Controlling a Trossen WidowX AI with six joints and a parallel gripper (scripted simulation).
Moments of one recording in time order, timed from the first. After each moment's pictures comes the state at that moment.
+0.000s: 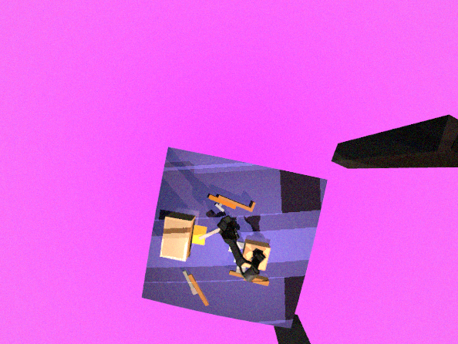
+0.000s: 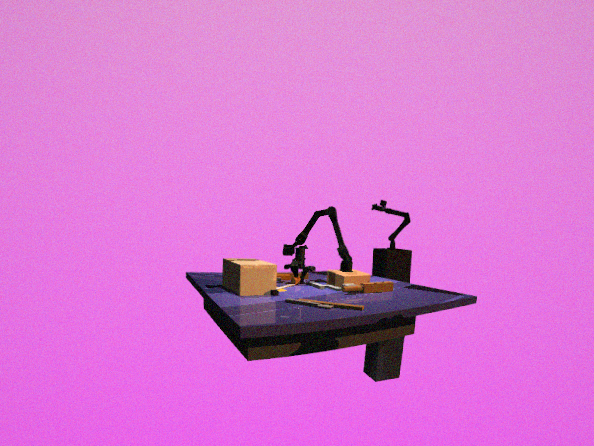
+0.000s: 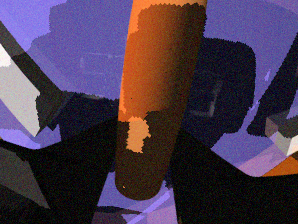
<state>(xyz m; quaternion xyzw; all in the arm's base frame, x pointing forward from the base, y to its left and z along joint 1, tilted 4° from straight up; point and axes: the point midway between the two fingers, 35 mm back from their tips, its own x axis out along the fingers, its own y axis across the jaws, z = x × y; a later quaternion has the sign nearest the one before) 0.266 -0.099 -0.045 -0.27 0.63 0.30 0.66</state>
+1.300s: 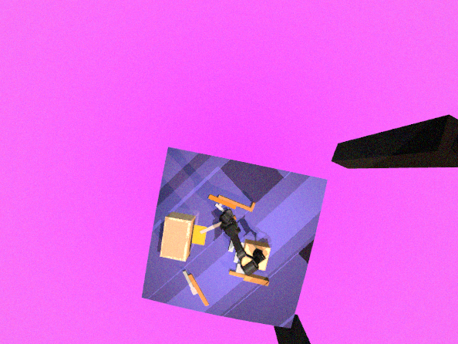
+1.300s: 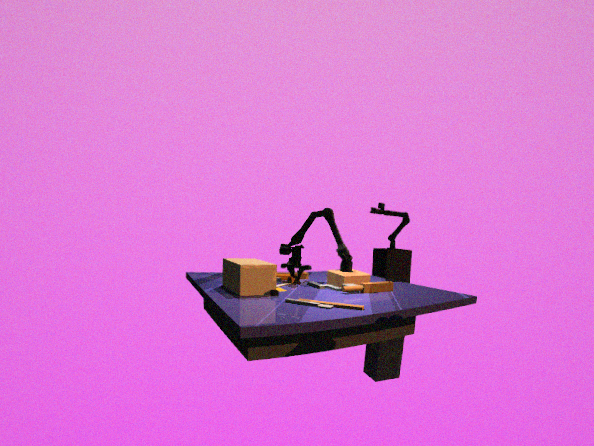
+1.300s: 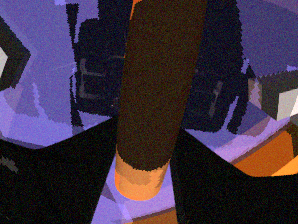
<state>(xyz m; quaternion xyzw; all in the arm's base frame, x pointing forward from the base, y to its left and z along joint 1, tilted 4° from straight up) 0.275 -0.149 -0.047 -0.27 0.63 0.30 0.66</state>
